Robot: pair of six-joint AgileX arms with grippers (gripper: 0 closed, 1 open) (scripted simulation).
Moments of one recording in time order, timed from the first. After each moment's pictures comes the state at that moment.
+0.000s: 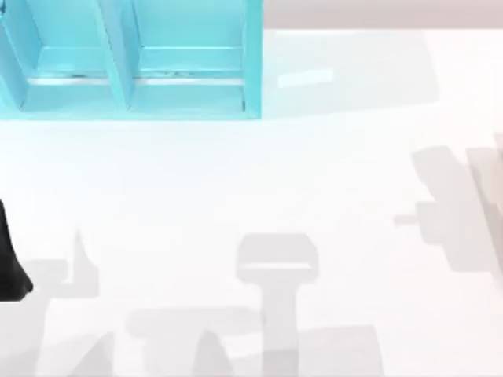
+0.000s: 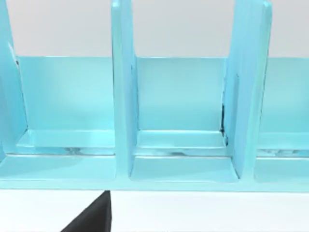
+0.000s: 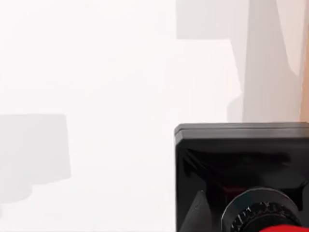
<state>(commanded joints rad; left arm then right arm) 0.00 0.00 0.00 0.00 0.00 0.00 0.27 1.29 1.32 -1.37 0.01 0.27</state>
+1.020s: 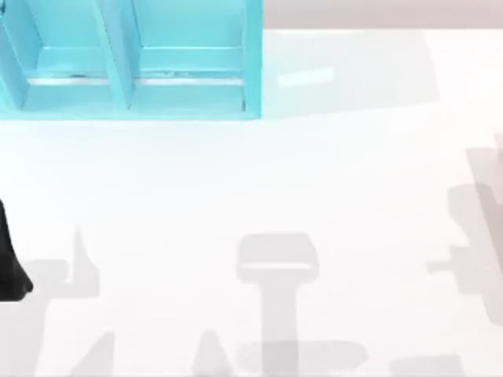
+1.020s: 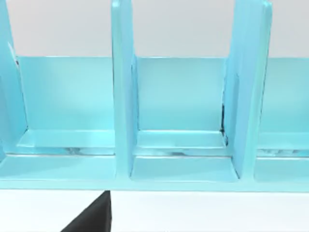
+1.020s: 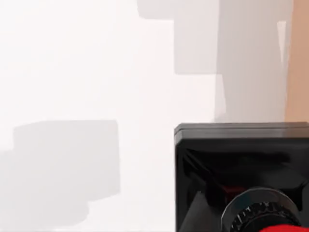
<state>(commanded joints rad) 0.00 0.00 0.00 0.00 0.00 0.00 0.17 1.09 0.97 -1.24 0.00 0.18</state>
